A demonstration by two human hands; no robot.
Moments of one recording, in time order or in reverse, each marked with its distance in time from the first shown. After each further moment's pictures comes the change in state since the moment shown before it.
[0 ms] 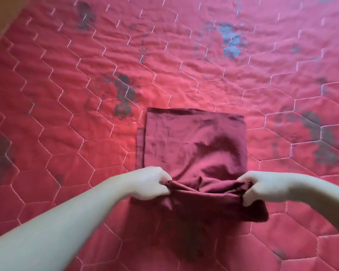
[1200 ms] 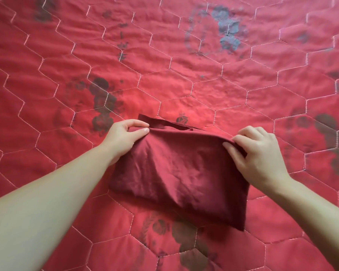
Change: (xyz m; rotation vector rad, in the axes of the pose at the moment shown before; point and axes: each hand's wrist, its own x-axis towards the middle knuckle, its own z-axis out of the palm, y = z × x) left_hand 0.097 -0.075 -0.097 -0.715 0.740 -0.162; right_hand 0.071 -0.022 -0.044 -0.503 1.377 -0.383
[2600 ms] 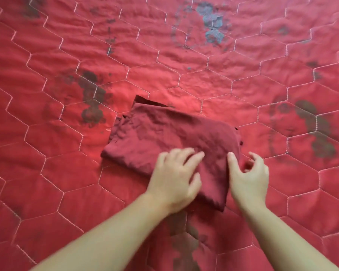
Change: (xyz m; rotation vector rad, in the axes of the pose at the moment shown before) left_hand -0.127 0.007 0.120 0.743 -0.079 0.700; right_hand -0.085 -0.024 0.023 0.367 0.137 1.051
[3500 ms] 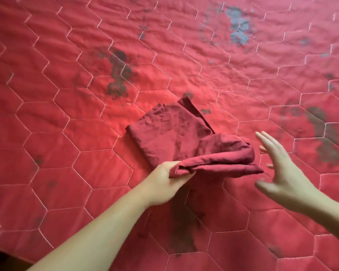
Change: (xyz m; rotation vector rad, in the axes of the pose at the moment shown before) left_hand -0.070 -0.003 -0.007 -0.981 -0.145 -0.293; right_hand 0.029 0.009 -0.090 -0.352 -0.649 -0.718
